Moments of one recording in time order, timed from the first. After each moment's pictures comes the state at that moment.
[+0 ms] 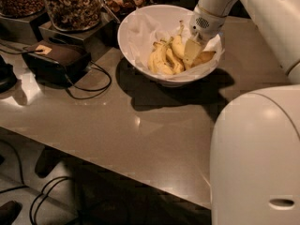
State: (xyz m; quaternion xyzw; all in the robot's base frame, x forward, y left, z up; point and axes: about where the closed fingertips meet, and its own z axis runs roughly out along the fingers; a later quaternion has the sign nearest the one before) arm 0.652 -0.138 0.879 -0.46 0.88 0.10 0.07
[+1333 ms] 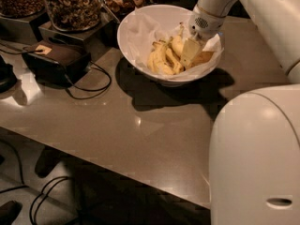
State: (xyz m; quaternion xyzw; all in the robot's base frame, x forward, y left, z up) arm 0.656 -0.137 0.879 -0.46 0.88 0.10 0.08
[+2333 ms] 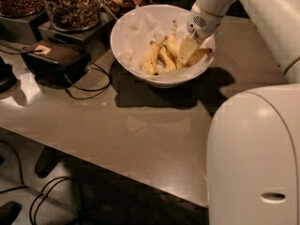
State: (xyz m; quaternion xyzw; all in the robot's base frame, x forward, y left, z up) arm 0.668 -0.127 0.880 -0.46 0.88 0.11 0.10
